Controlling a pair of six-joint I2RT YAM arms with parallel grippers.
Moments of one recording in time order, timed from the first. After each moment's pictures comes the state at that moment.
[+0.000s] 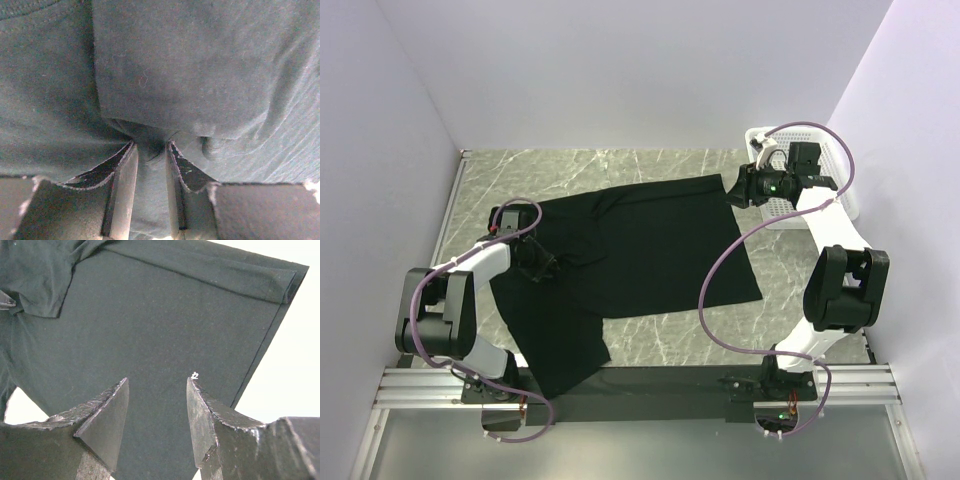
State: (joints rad) left arm -0.08 1.50 0.76 -0.37 0.11 -0.92; right arm -0.10 1.66 1.35 -0.48 -0.78 -0.24
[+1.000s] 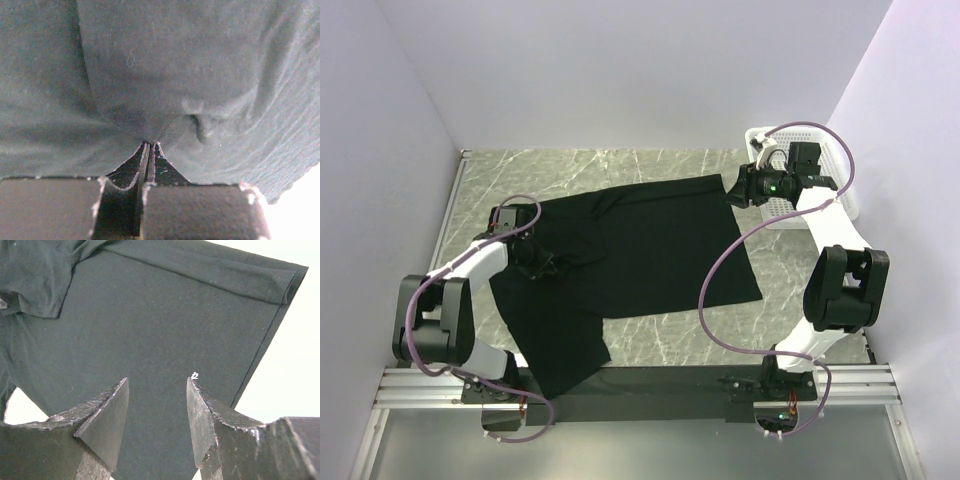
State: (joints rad) left arm -0.07 1.47 0.79 -0.44 0.15 -0.88; right arm -0.10 1.66 1.35 -0.48 -0.78 -0.24
